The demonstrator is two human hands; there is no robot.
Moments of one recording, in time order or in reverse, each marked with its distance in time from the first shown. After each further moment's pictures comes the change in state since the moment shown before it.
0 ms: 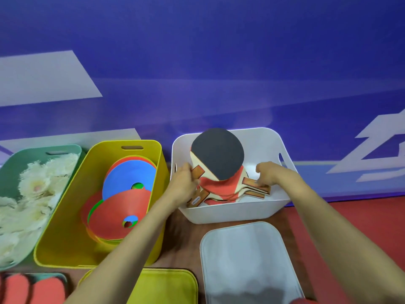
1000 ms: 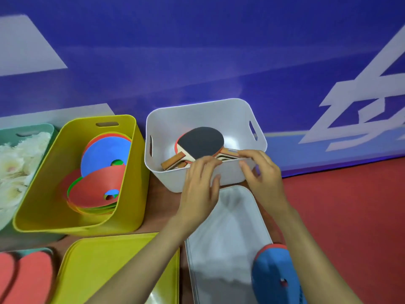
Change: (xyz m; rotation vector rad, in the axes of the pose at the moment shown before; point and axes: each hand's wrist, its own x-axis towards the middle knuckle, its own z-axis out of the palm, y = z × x) left_hand -0.110 0.035 0.091 -0.073 0.371 0.650; right_hand -0.167 -0.003 0.069 0.812 0.914 -0.347
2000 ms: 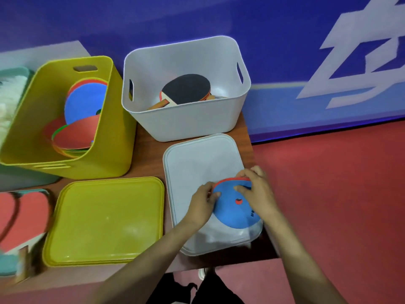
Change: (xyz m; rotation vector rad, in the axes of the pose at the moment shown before) left_hand -0.162 0.025 0.090 -0.401 -0.475 -0.732; right_hand -0.155 0.078 -0.022 -0.127 -0.386 0.410
